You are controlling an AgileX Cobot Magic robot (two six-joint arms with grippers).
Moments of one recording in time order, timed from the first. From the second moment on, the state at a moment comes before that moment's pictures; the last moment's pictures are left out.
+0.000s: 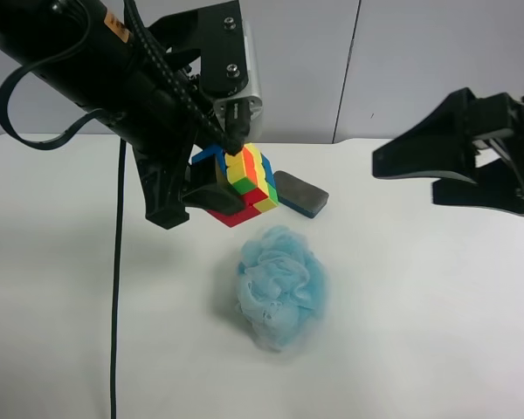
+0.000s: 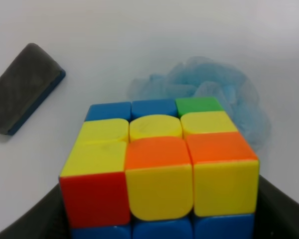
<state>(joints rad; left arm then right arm) -0.74 1.47 -1.17 -0.34 0.73 0.96 0.15 0.96 -0.67 0.96 0.82 -0.49</state>
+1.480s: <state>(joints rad) -0.74 1.47 -1.17 -0.34 0.77 1.04 0.35 1.42 -0.67 1.68 0.93 -0.97</state>
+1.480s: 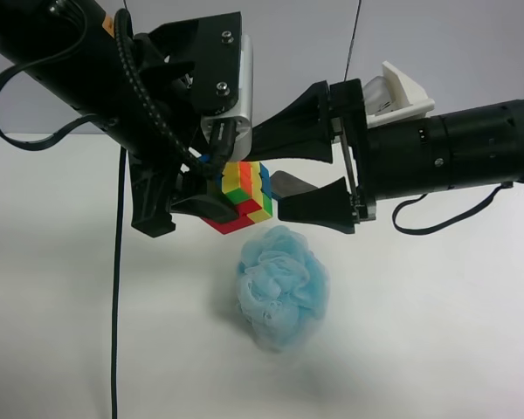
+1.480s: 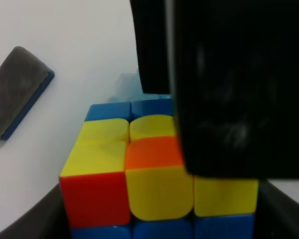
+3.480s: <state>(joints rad) -0.74 1.47 -1.17 -0.34 0.72 1.09 0.43 1.57 -0.75 1.74 0.90 -1.10</state>
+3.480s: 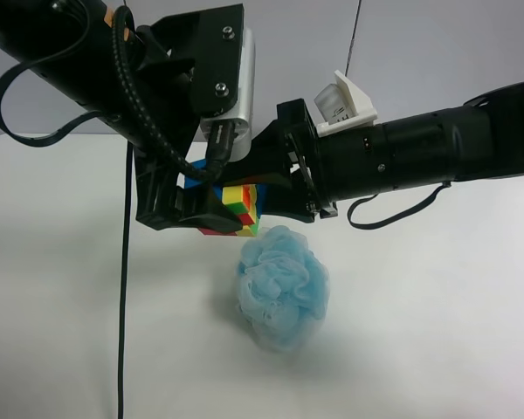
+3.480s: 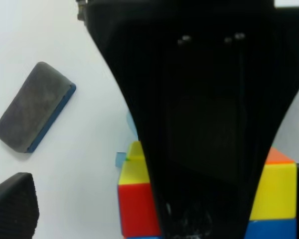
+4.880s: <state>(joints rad) -0.75 0.73 -1.02 0.01 1.15 0.39 0.43 1.57 -0.75 1.74 0.90 -1.09</state>
